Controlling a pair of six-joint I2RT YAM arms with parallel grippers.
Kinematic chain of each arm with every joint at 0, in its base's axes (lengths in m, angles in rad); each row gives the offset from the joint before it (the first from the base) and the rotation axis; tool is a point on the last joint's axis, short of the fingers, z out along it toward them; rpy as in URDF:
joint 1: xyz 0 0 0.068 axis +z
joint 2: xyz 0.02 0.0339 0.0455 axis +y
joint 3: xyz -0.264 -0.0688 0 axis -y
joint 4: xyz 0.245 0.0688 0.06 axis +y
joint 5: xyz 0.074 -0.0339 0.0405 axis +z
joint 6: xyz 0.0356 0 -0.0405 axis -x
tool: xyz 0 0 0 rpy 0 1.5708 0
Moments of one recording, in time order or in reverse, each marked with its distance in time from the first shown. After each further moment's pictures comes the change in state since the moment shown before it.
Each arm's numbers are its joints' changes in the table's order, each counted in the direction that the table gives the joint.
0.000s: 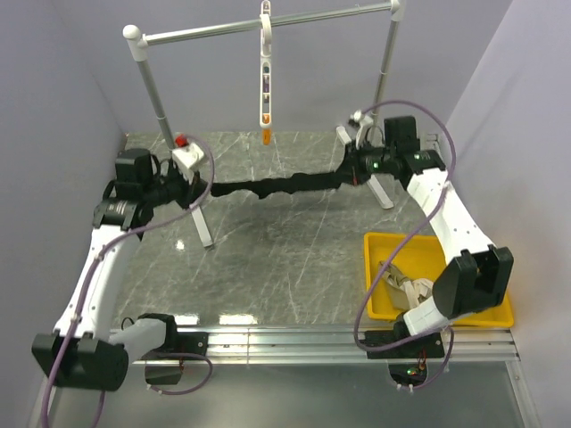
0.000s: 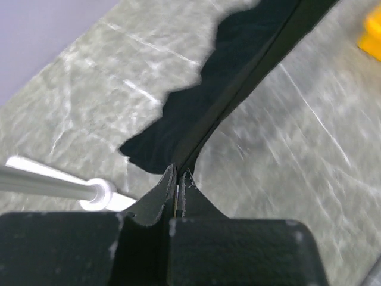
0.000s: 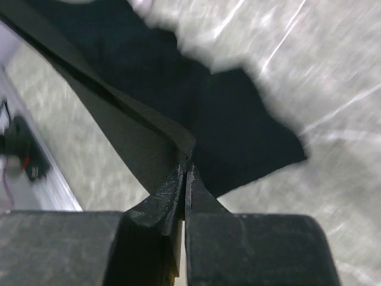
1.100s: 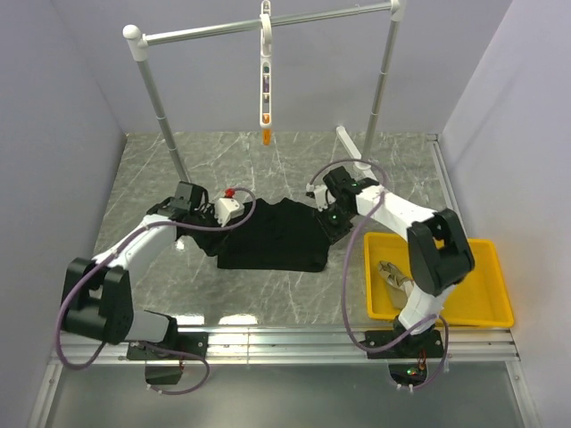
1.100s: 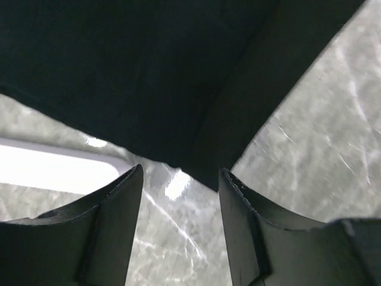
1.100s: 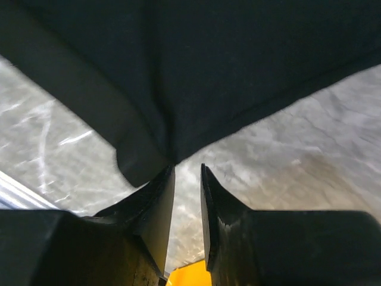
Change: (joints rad) left arm -0.158 0.212 -0.320 0.080 0.178 -0.208; right arm 0.280 0.146 -0.332 0.121 -0.434 0.047
